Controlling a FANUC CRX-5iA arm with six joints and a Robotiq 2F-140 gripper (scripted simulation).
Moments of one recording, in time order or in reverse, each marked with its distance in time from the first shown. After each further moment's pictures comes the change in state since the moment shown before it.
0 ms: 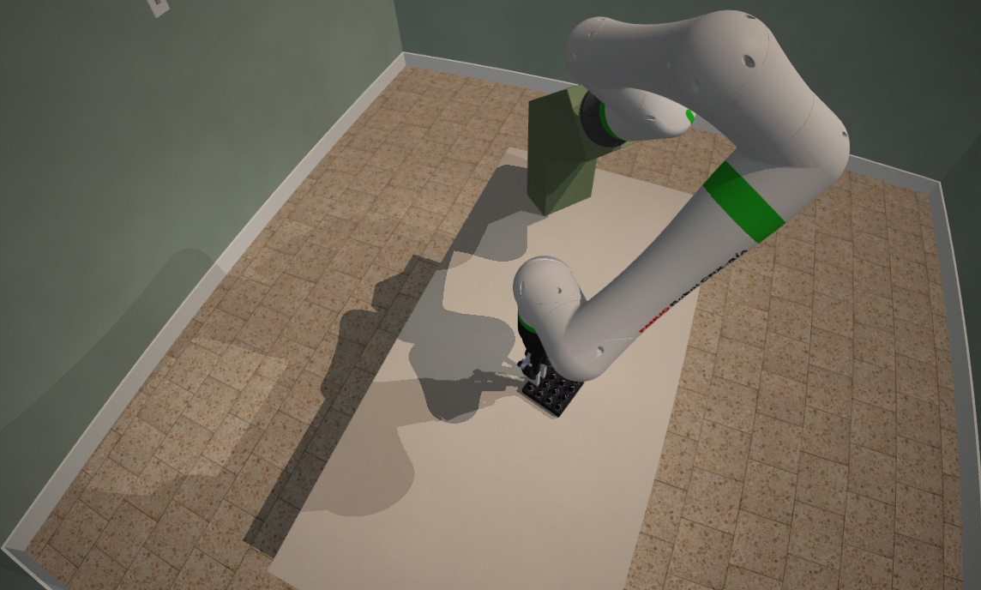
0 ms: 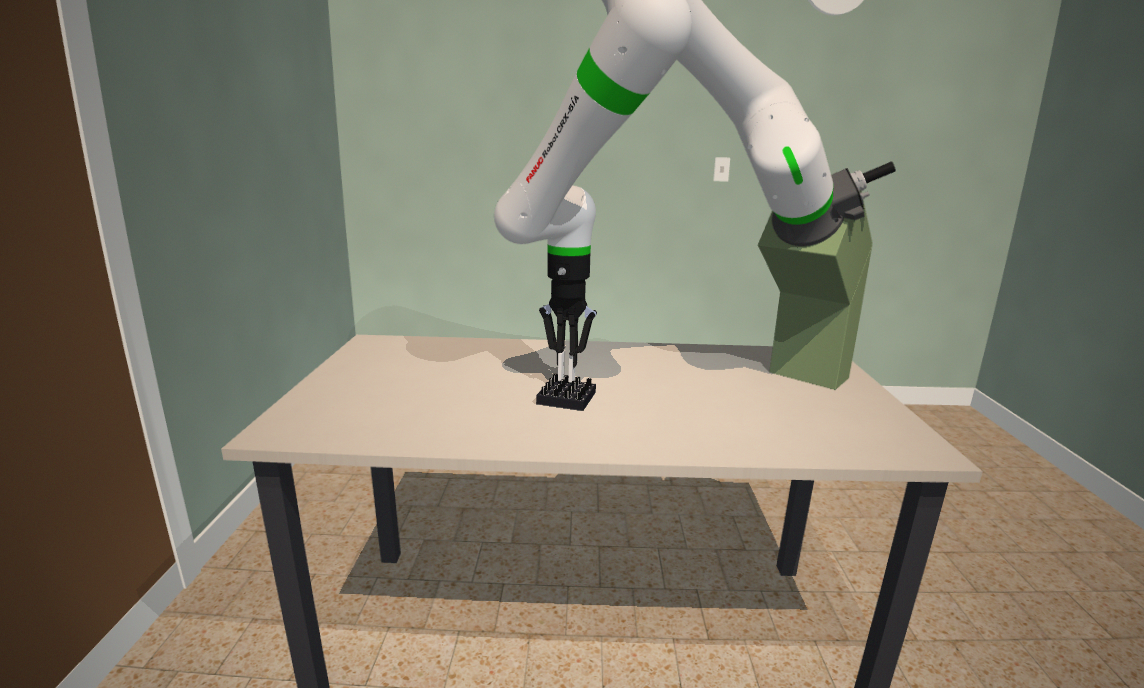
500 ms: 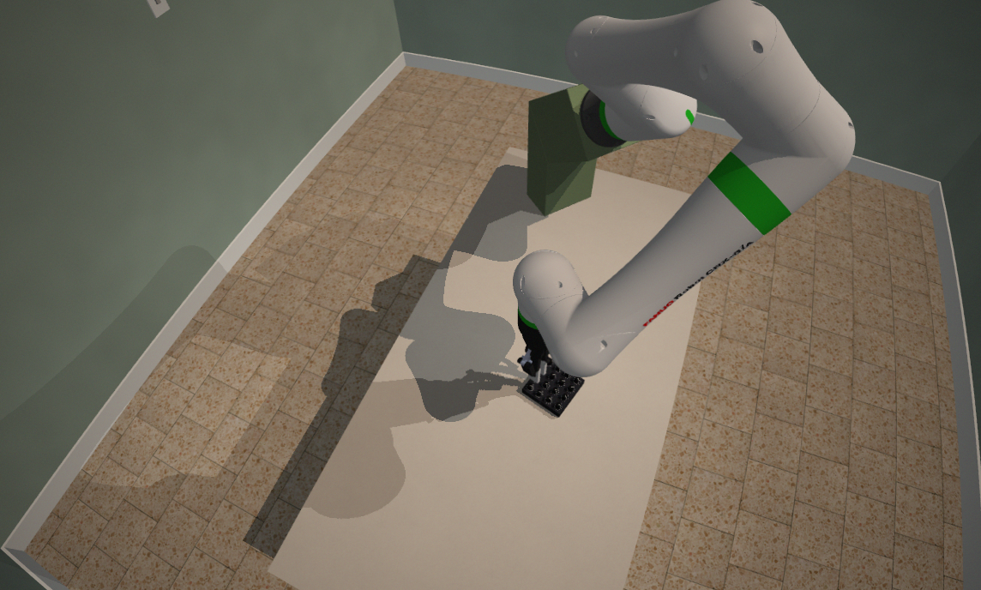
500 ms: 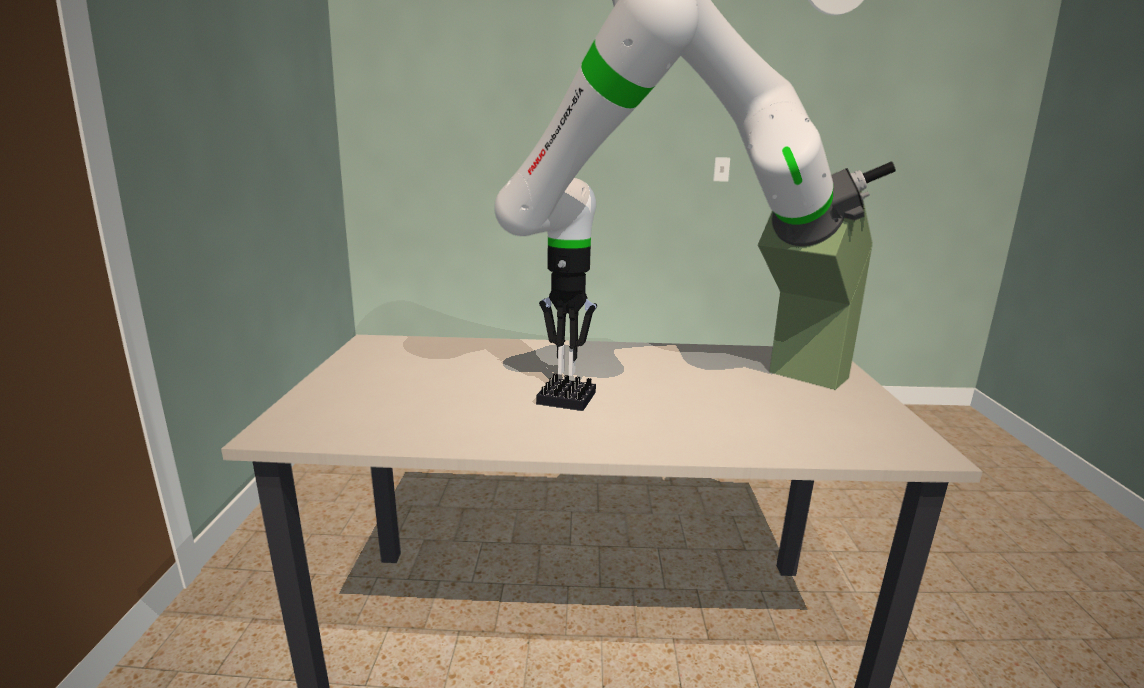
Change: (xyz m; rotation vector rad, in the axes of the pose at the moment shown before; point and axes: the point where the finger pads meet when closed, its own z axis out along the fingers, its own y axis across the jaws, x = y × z) arm 0.000 0.000 -0.016 0.000 0.000 0.000
